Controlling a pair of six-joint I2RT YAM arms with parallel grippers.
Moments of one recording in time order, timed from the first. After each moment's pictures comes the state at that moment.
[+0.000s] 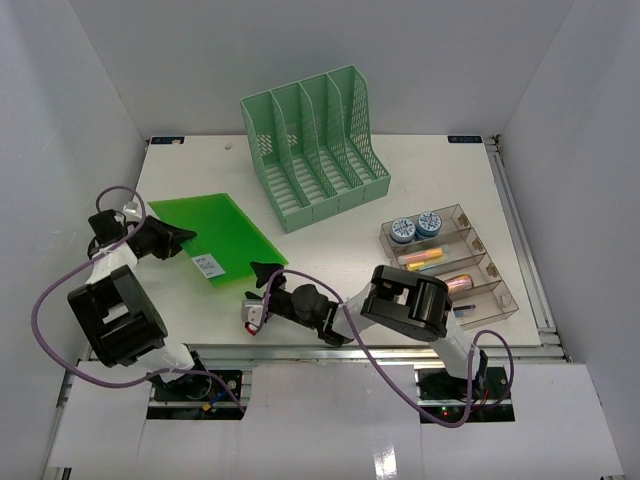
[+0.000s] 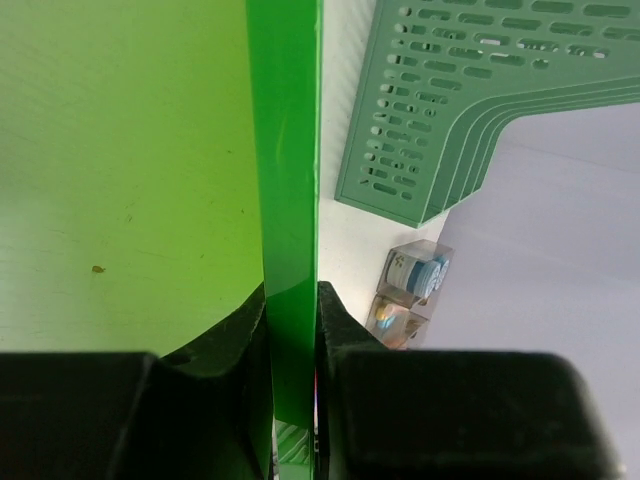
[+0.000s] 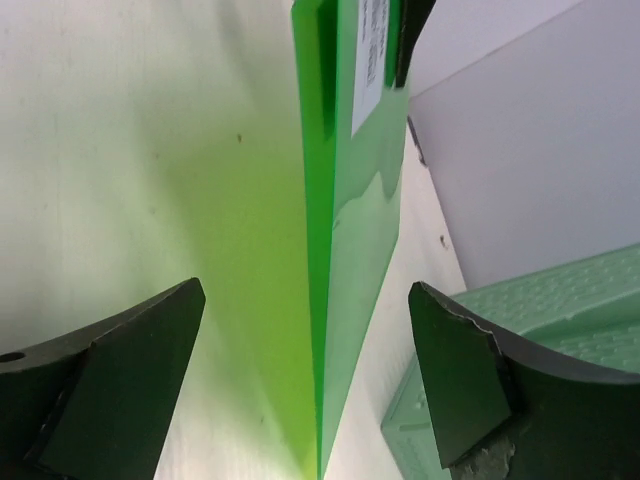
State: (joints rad) left arm 0.54 1.51 0.86 -0.27 0.86 -0.61; right arm 1.27 2.14 0.93 1.21 0.09 -0.93
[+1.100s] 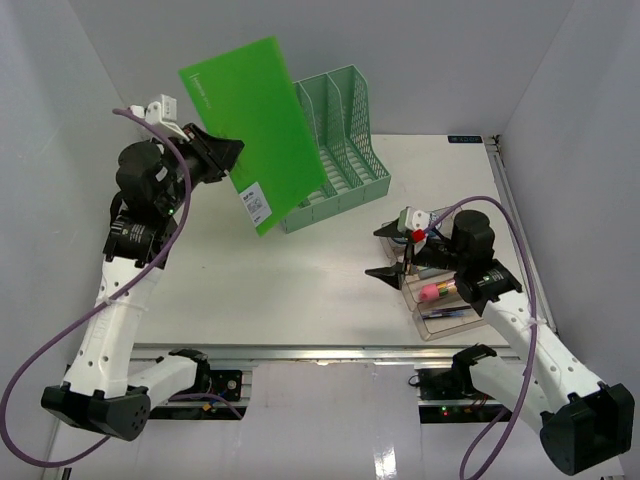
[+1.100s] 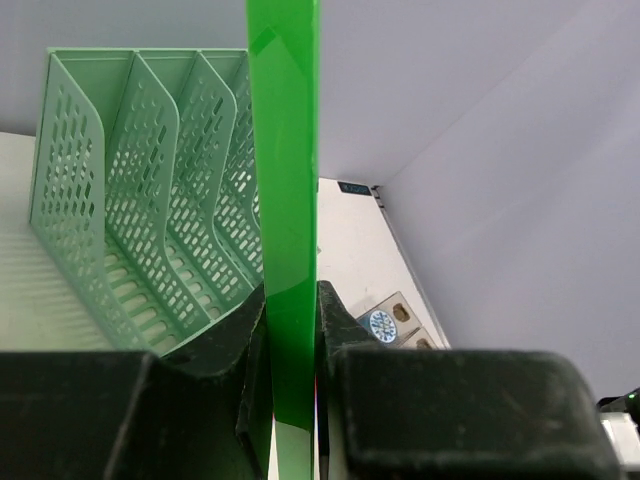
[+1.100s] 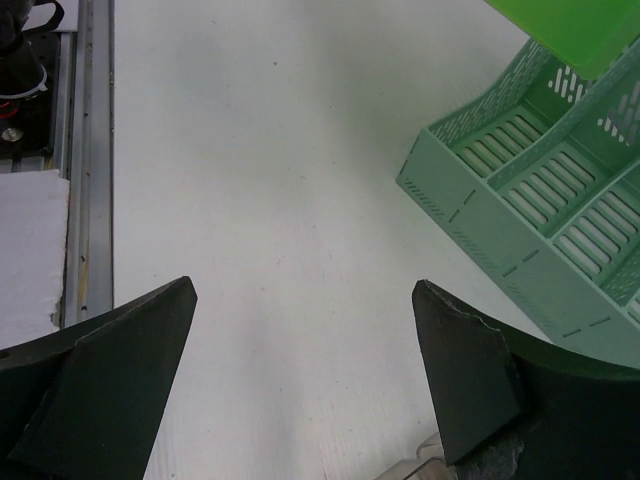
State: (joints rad) left arm -0.23 1.08 1.37 -0.27 0.19 -0.56; right arm 0.38 0.87 0.67 -0.03 -0.94 -0.38
